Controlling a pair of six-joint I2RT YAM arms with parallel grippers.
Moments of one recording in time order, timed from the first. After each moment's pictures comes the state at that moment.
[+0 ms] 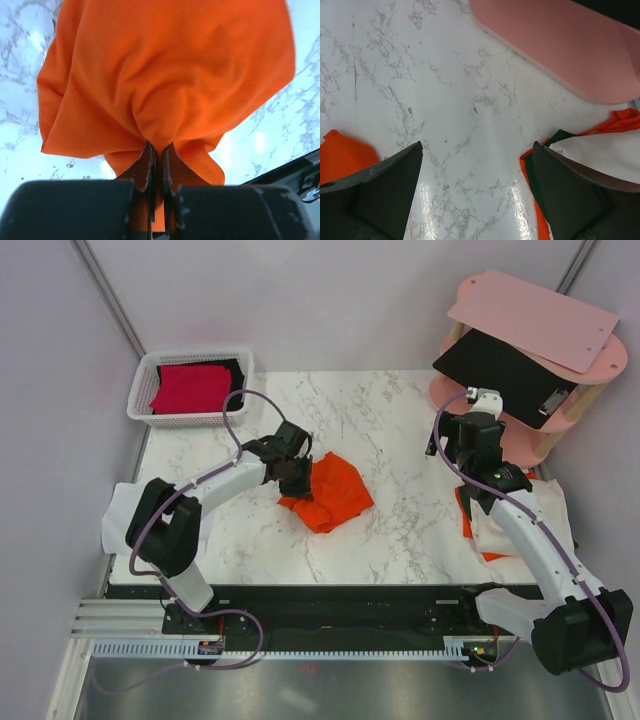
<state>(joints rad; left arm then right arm) -0.57 1.69 1.18 -0.59 0.15 -0.47 0.24 1.11 0.97 -0.34 0.35 0.28</state>
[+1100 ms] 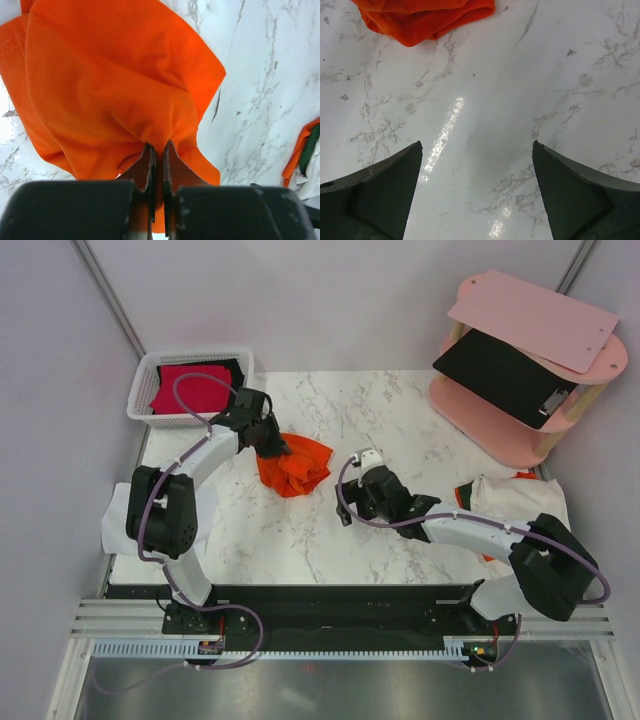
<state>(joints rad) -0.29 1.78 1.33 -0.49 0.19 -0.63 0.76 1.36 0.71 0.00 0.10 0.35</state>
